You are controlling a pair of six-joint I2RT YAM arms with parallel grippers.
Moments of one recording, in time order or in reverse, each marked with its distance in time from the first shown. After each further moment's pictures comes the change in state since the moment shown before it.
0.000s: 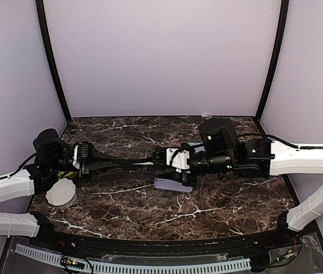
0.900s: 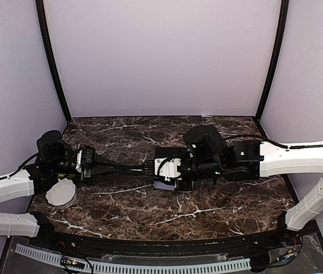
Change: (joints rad) left arm -0.005 -0.006 0.000 -0.121 -0.015 0.085; right arm 0.053 0.093 0.066 -0.099 0.146 -0.044
